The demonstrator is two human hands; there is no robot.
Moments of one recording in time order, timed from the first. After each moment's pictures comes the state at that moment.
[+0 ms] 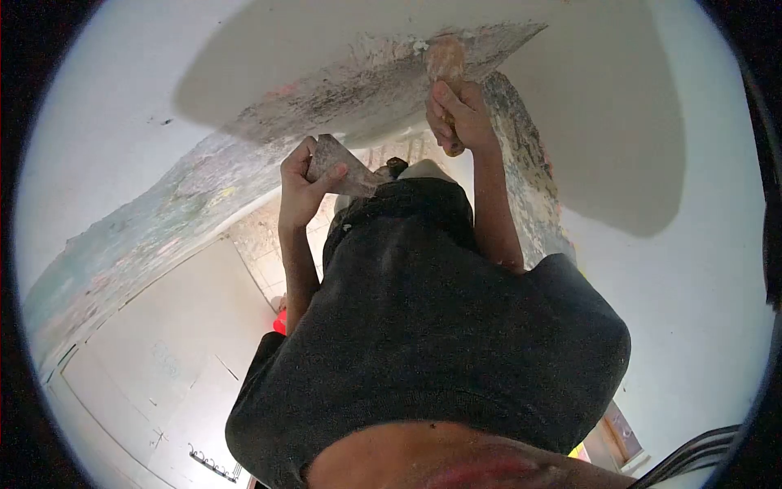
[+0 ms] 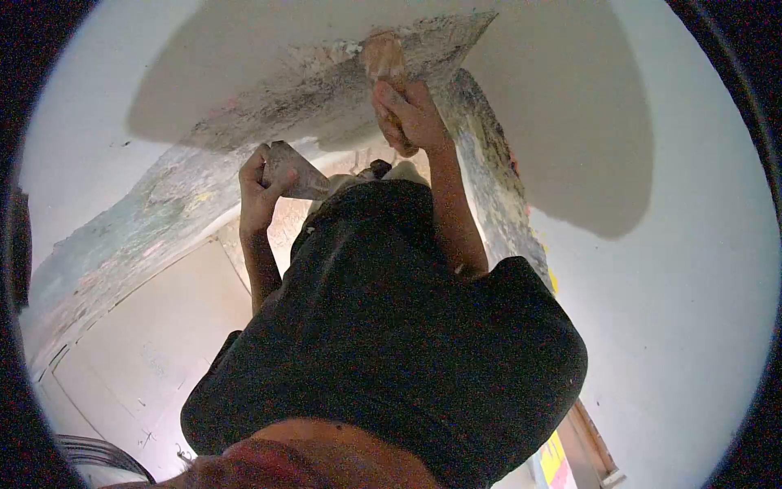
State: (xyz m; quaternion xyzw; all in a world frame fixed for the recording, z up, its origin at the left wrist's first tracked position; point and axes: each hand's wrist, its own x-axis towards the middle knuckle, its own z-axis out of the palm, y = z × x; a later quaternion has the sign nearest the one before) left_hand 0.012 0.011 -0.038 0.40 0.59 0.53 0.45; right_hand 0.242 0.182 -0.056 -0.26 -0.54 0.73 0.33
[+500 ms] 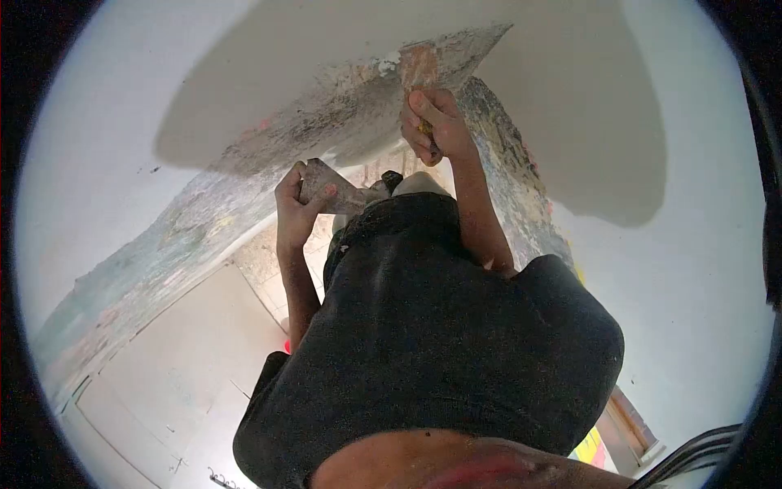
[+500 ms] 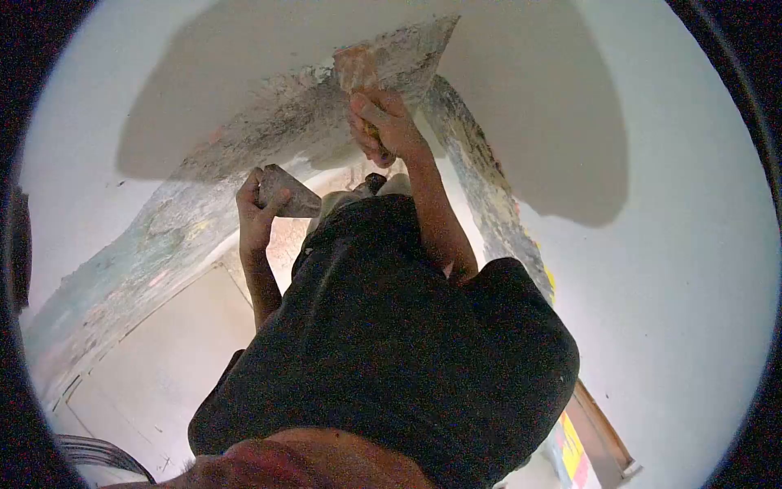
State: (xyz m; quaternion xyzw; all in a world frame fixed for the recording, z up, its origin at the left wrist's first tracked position) left_hand 0.019 0.016 -0.037 0.39 0.62 0.50 0.46; right_hand 0.236 0.178 -0.045 -0.22 -0.45 0.78 0.37
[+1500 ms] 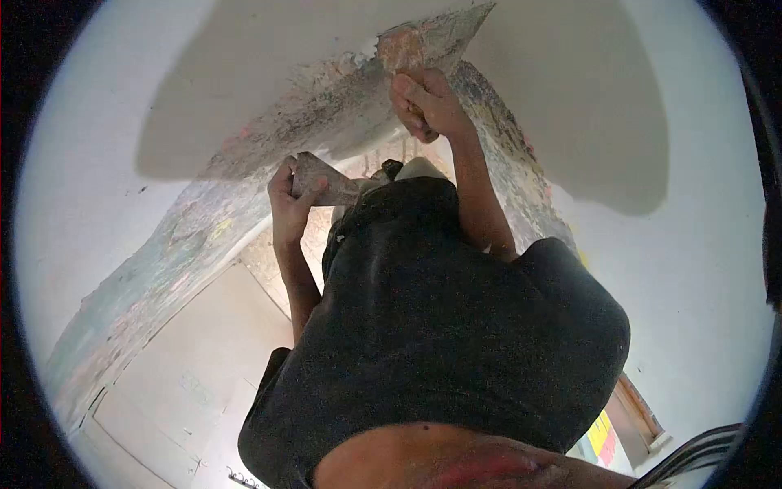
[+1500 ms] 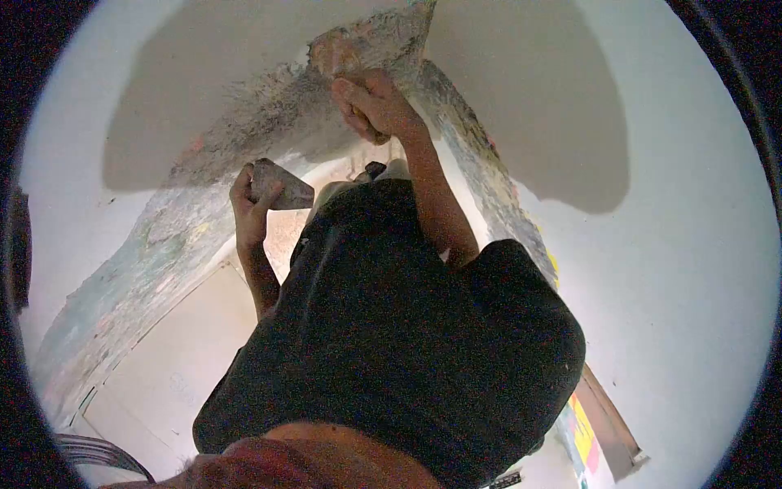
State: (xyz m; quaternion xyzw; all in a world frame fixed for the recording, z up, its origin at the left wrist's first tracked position) left_hand 0.020 0.019 -0.040 0.39 0.64 0.48 0.45; right_hand 0.249 0.196 -0.049 -0.24 -0.53 0.74 0.33
